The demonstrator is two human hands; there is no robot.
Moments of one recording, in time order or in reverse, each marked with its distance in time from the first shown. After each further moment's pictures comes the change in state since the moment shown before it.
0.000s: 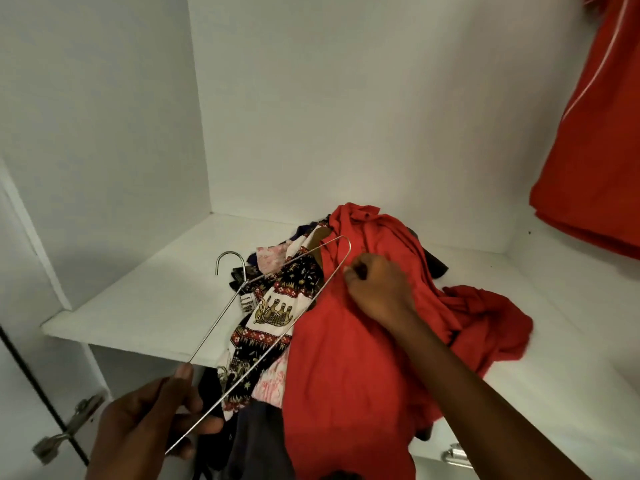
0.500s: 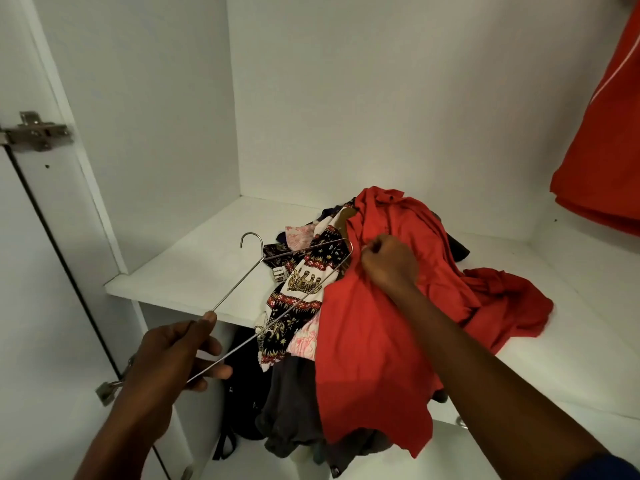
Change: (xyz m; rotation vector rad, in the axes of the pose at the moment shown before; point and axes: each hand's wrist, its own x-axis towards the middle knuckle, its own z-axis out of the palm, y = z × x) left_hand 0.012 0.010 -0.036 0.096 -0.004 -0.064; right_hand 0.000 -0.017 0.027 0.033 0.021 0.170
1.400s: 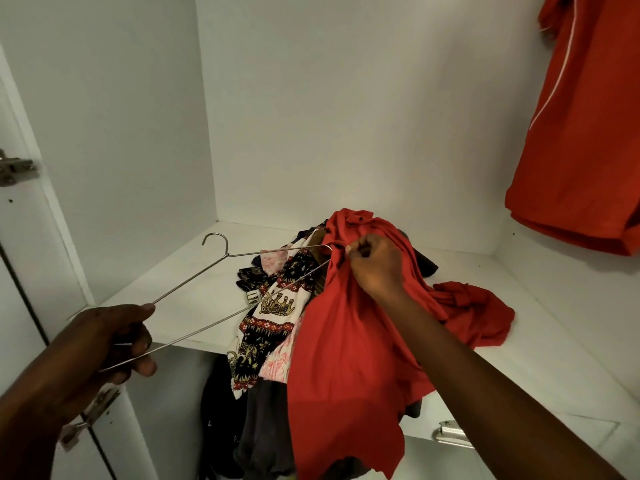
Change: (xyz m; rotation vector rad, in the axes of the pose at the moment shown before) left_hand 0.031 0.059 -0.038 0.110 -0.121 -0.038; right_hand 0.010 0.007 -0.037 0.383 0.116 -0.077
